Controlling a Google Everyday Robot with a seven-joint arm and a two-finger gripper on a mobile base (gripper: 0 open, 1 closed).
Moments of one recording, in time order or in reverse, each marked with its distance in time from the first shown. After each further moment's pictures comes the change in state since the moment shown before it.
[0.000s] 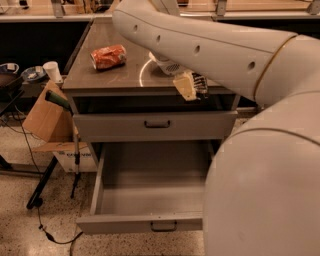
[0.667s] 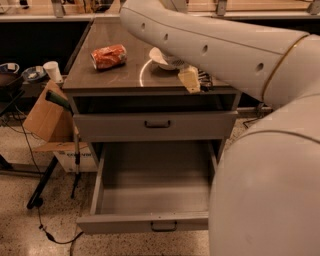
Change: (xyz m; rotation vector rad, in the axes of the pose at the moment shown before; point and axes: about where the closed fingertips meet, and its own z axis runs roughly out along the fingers) arm 0.012 -0.026 0.001 0.089 -0.011 0.053
